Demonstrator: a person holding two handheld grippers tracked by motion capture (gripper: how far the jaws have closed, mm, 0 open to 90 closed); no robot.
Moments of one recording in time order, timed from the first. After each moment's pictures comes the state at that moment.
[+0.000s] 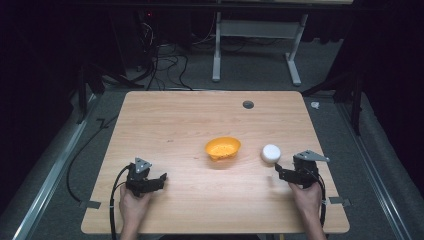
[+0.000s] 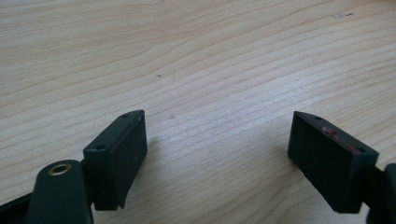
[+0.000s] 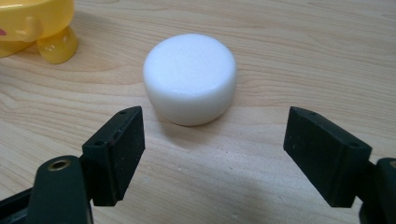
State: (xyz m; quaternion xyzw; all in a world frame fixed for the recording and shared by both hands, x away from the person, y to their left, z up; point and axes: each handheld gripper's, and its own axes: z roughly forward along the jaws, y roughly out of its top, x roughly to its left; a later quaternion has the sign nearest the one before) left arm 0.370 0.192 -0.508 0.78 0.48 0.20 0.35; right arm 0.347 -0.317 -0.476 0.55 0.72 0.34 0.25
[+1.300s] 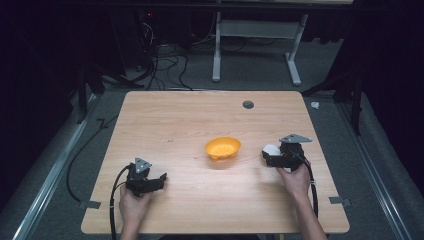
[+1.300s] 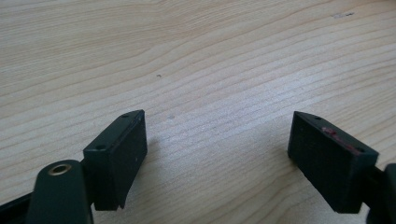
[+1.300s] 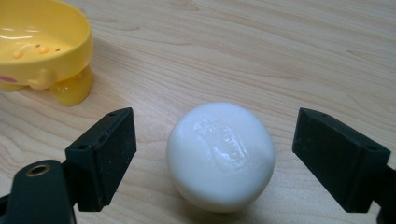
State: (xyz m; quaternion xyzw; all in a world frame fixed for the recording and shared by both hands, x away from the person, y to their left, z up) left arm 0.370 0.192 -0.508 0.78 0.48 0.20 0.34; right arm 0.397 -0.289 -0.460 0.52 0.75 0.34 0.24
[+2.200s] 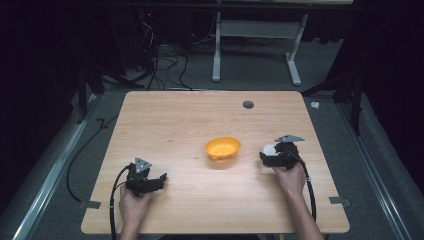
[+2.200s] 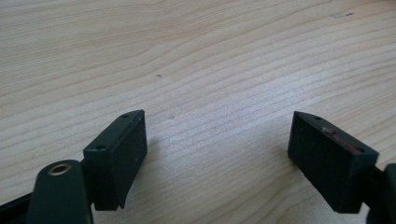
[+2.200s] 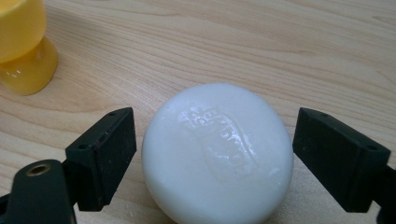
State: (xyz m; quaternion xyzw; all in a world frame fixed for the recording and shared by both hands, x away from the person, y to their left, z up) left arm 0.370 0.192 -0.508 0.78 0.48 0.20 0.35; right arm 0.415 -0.287 -0.487 0.53 0.75 0.31 0.22
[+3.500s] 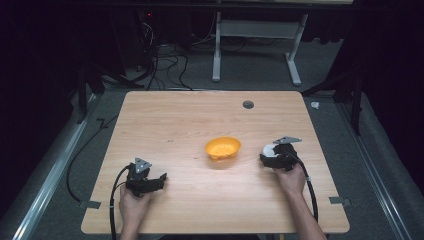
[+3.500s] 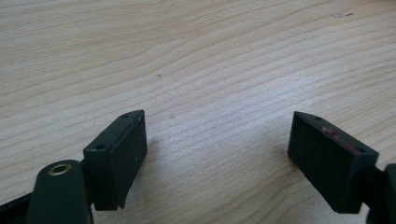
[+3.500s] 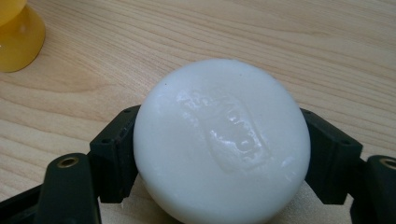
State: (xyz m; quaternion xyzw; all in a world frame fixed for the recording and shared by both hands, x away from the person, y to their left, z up) left arm 0.370 0.192 -0.508 0.78 0.48 0.20 0.35; right arm 0.417 -0.287 -0.497 0.53 0.77 0.29 0.21
